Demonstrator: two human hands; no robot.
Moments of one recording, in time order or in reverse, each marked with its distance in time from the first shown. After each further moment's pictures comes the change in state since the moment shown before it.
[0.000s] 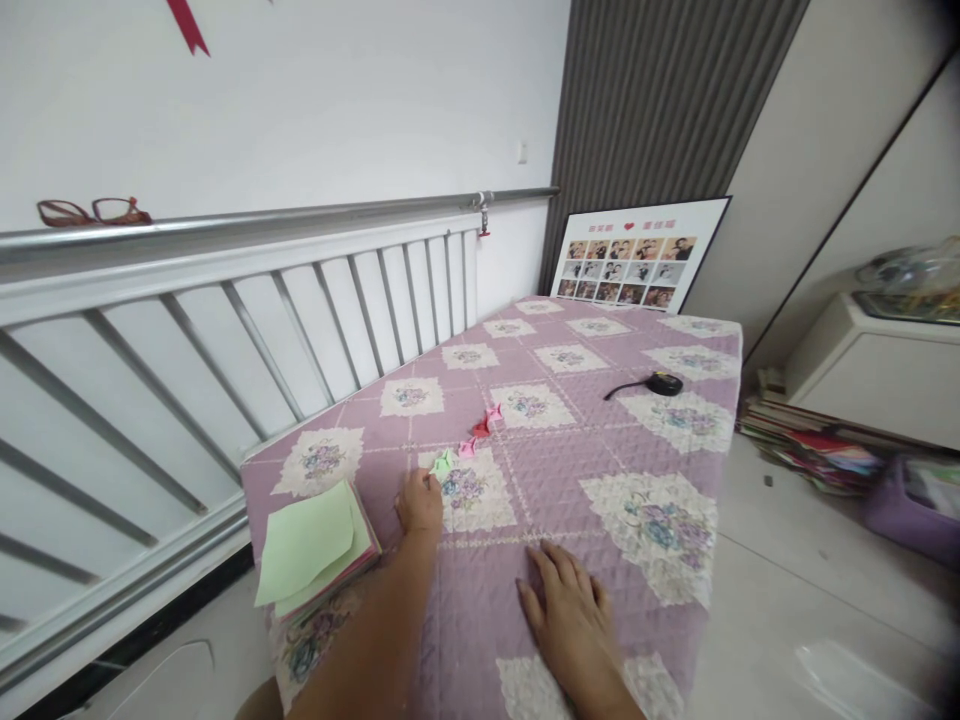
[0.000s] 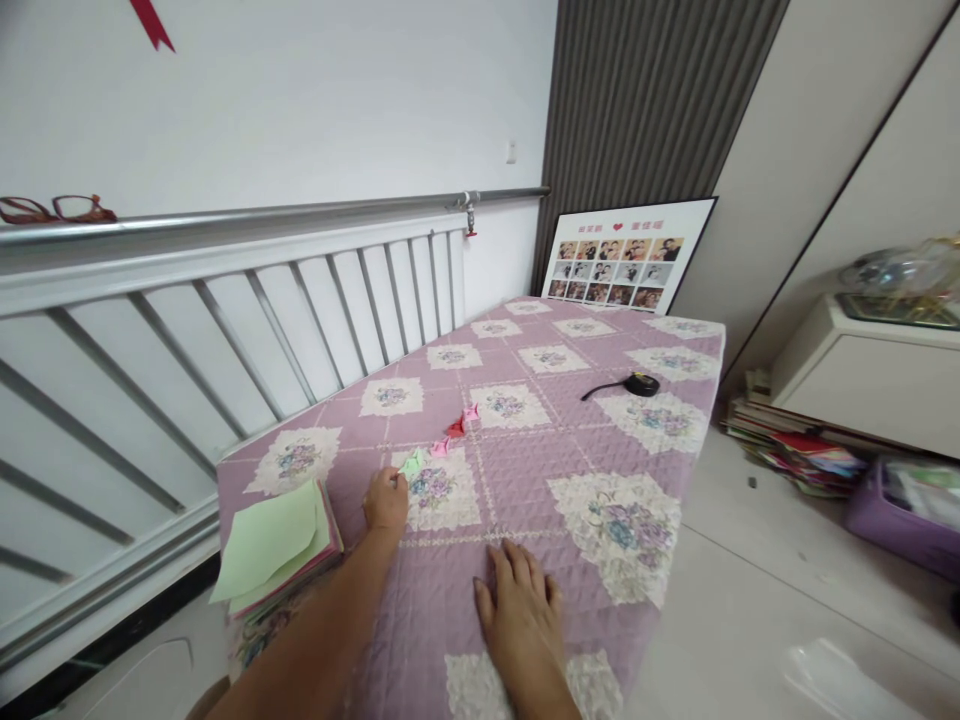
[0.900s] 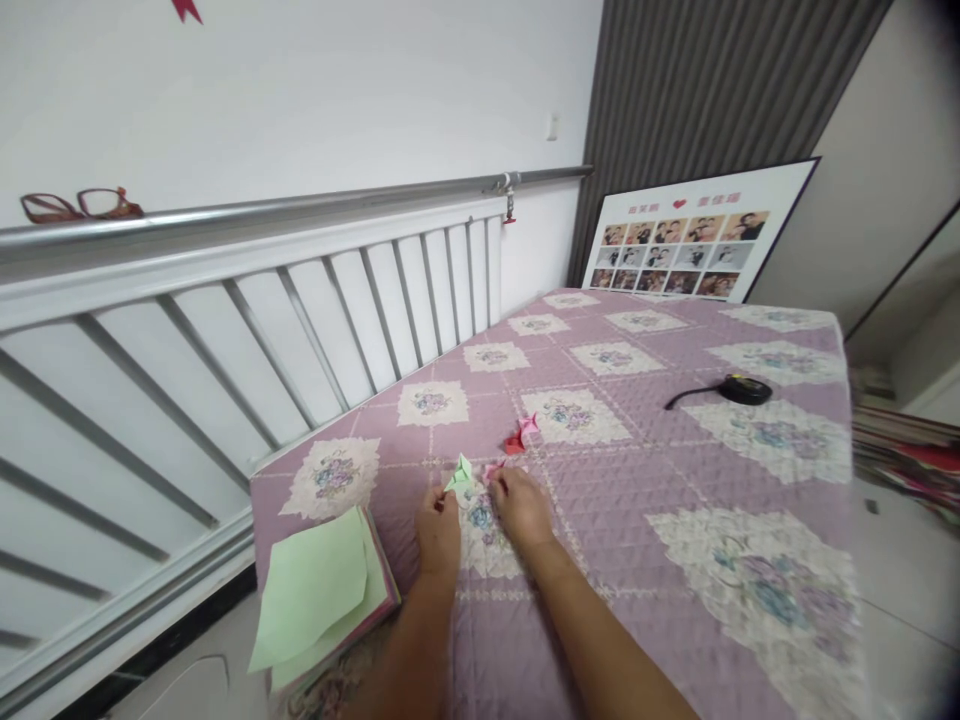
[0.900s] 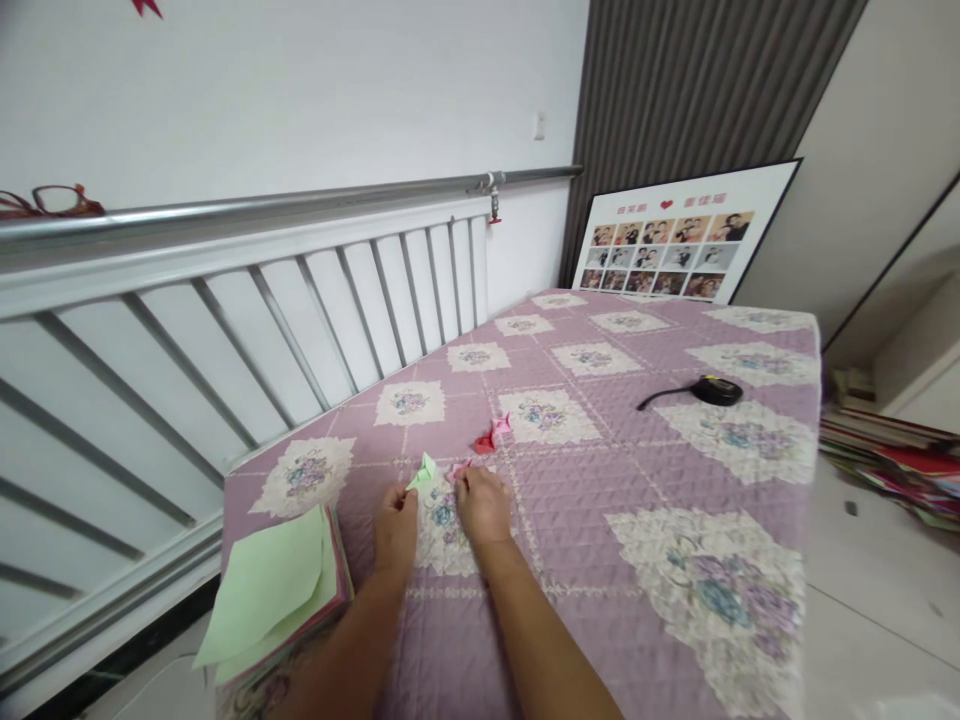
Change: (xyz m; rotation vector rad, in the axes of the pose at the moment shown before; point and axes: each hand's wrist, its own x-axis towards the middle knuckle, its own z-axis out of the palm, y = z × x) left_hand 0.018 -0.004 0.001 -0.353 -0.051 -0.056; right_hand 0.179 -0.076 0.056 0.333 0.043 -0.115
